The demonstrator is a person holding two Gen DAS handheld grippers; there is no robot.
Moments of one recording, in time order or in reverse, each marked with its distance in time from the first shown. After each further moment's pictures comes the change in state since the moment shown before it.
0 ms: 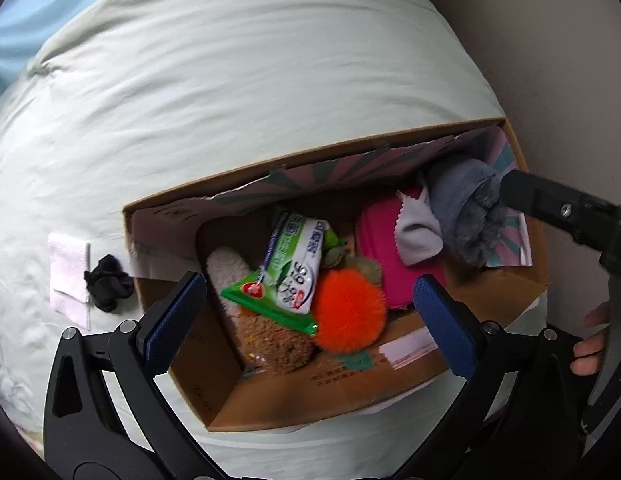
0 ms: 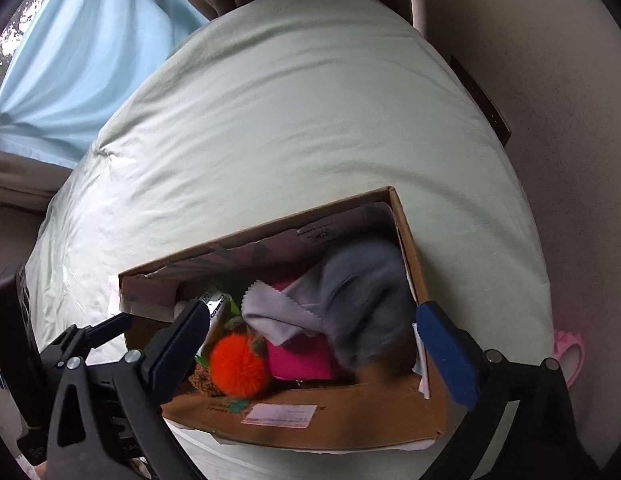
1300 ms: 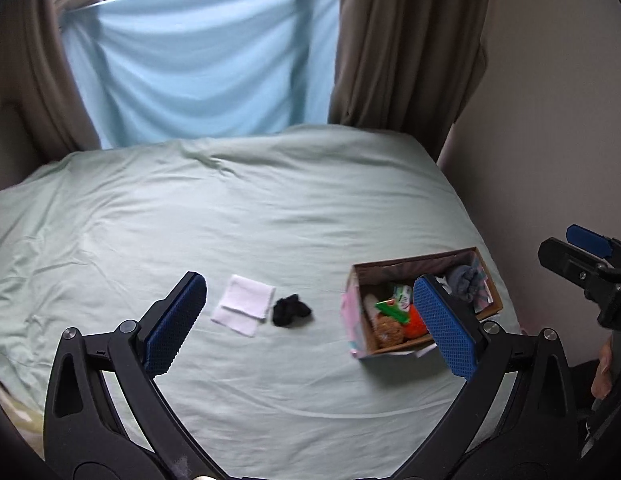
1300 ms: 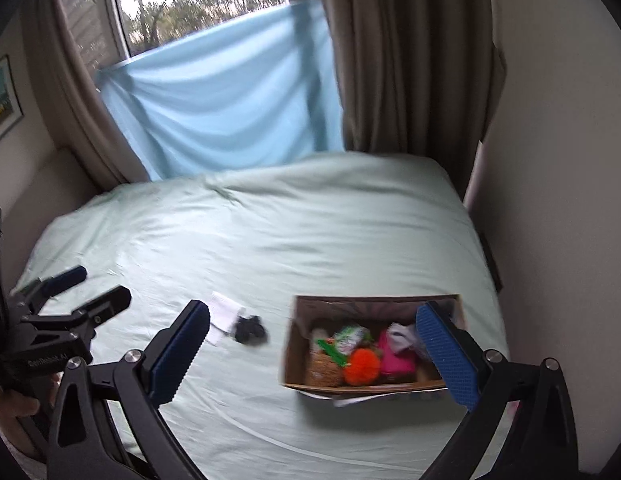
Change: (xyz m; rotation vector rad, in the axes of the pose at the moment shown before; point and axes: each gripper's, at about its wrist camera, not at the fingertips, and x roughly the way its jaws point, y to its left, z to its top) left arm -0.327 0.174 -0.172 -0.150 -0.604 0.085; right arm -0.228 0.245 -0.149 -0.348 -0.469 0.004
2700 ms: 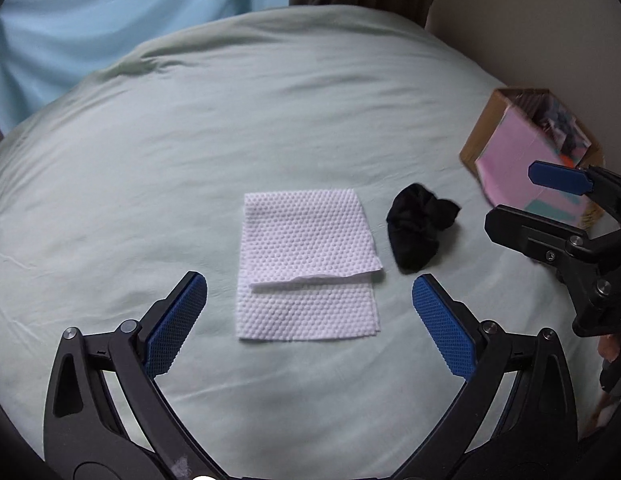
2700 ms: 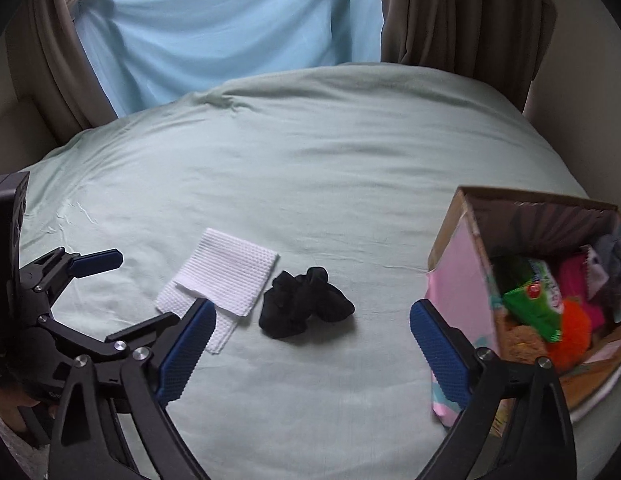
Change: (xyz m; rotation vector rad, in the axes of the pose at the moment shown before) left arm 0.341 0.156 -0.154 0.291 0.166 -0.227; right arm 0.323 0.112 -0.145 -0.007 0.086 -0.116
